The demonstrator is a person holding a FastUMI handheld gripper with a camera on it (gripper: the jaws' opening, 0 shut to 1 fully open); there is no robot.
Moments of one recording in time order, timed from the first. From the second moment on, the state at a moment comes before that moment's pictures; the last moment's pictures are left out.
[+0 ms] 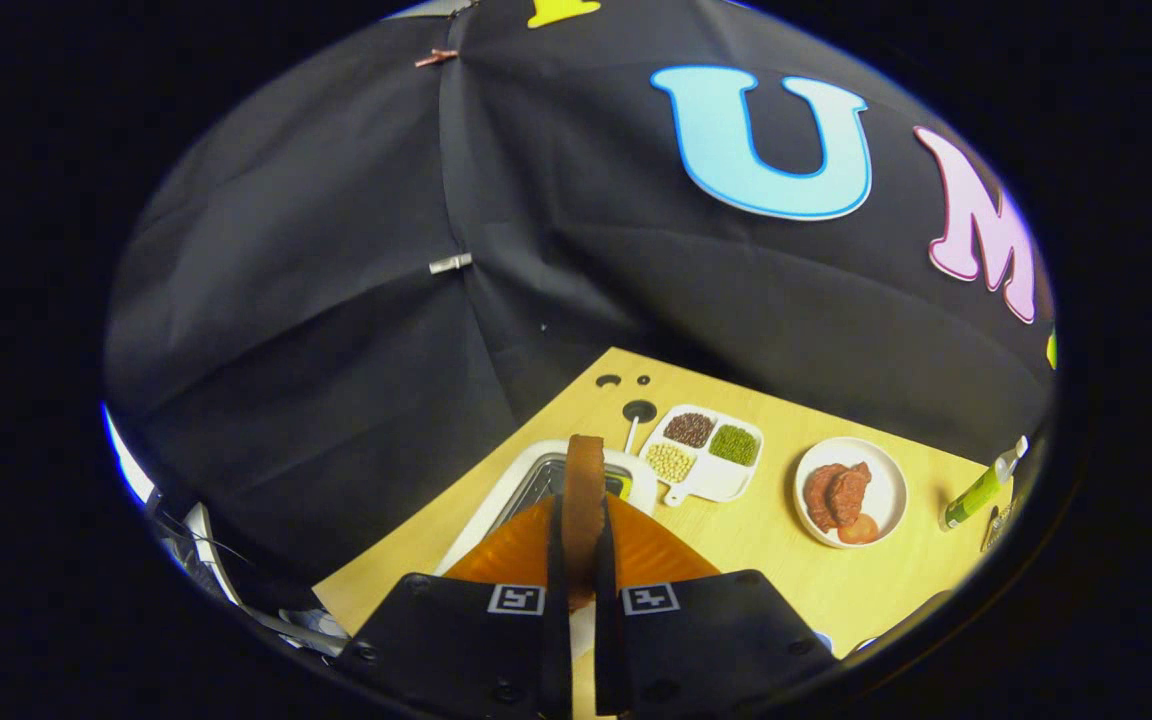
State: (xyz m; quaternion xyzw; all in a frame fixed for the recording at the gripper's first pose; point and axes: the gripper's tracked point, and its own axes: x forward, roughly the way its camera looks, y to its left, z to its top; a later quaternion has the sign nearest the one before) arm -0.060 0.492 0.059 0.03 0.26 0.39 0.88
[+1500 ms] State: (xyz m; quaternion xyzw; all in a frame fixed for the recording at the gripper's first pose) arm -0.116 0.207 -0.043 0.21 0.29 0.24 0.91
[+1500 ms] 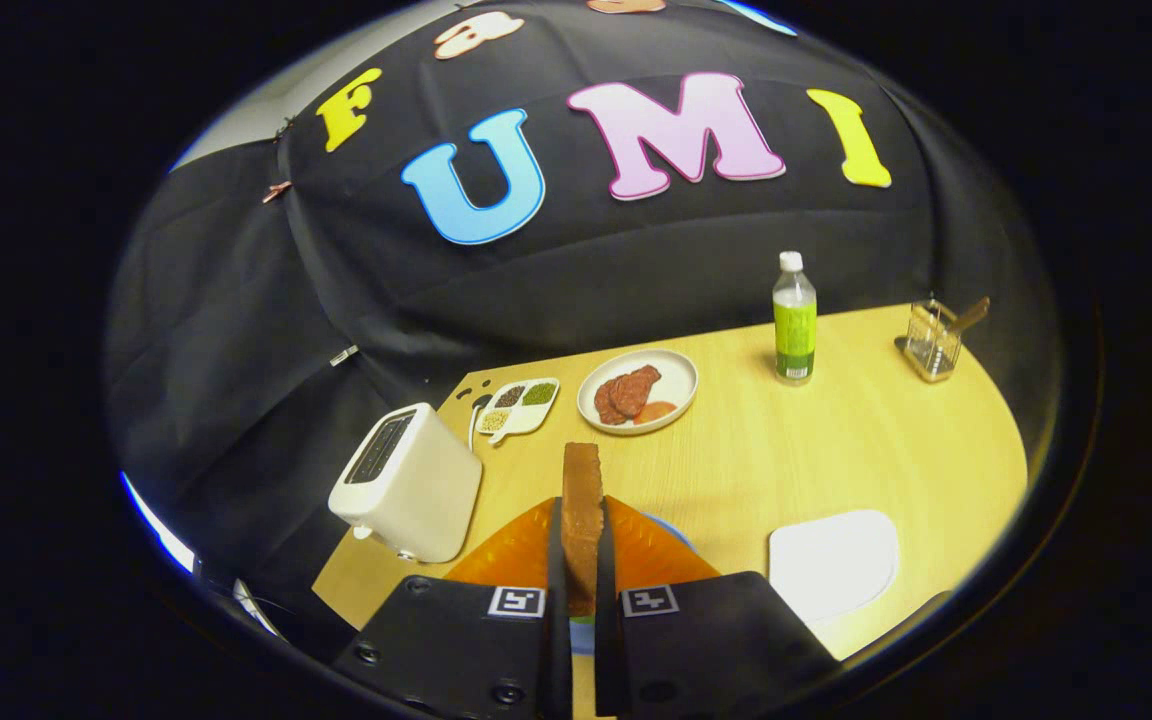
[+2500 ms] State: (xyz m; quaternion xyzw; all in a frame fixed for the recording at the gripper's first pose) arm -0.121 0.203 -0.191 0.22 0.40 0.13 0.88
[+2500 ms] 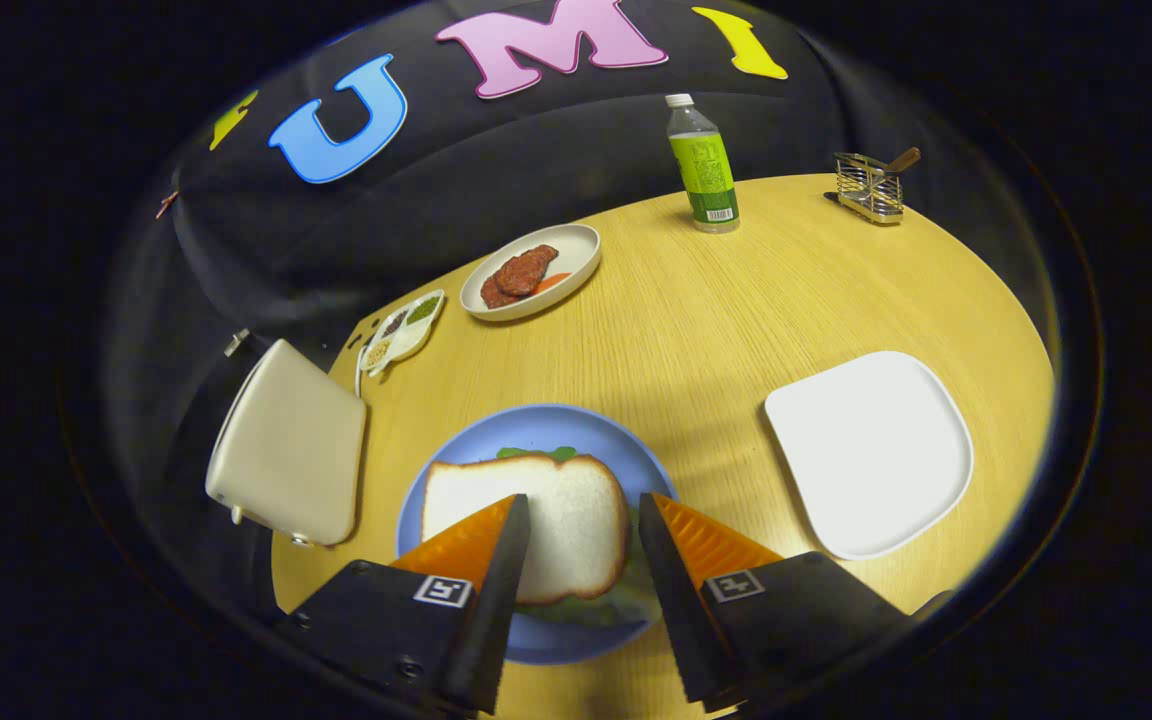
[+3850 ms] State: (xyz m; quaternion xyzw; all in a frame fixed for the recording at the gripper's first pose) arm -0.106 0.049 0.100 0.08 0.11 0.16 0.98
